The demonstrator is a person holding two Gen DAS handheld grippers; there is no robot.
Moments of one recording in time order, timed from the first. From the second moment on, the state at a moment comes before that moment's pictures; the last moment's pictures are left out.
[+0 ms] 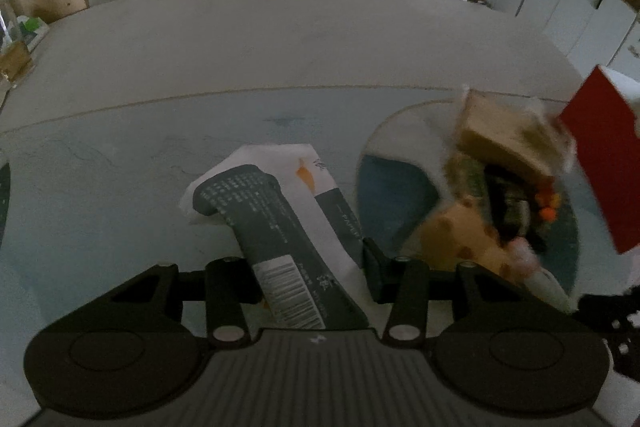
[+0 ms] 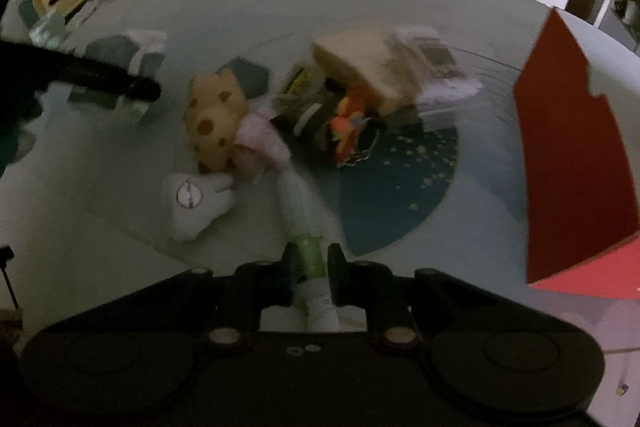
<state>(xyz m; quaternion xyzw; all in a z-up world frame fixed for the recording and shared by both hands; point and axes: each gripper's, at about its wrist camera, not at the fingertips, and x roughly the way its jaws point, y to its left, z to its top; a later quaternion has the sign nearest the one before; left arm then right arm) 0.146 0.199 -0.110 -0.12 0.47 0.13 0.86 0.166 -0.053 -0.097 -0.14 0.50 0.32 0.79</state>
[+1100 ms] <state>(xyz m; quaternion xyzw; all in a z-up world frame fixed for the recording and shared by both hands) 0.099 0.181 -0.085 -0.13 0.45 0.12 0.87 0.169 -0.030 -0.119 -0.22 0.49 0.35 0.77</state>
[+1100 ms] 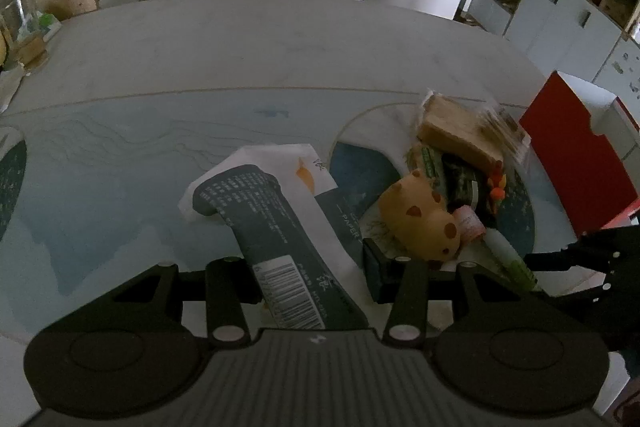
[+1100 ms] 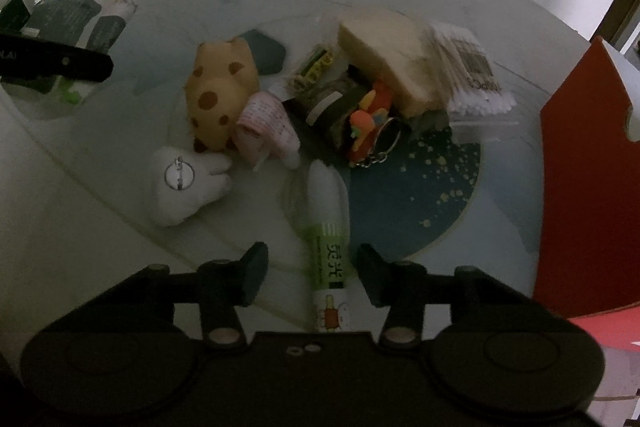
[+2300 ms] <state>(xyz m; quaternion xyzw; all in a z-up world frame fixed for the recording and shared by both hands) 0.190 -0.011 -0.018 -0.03 0.44 -0.07 0.90 0.226 -0.202 0.003 -0.01 0.45 0.28 0.85</state>
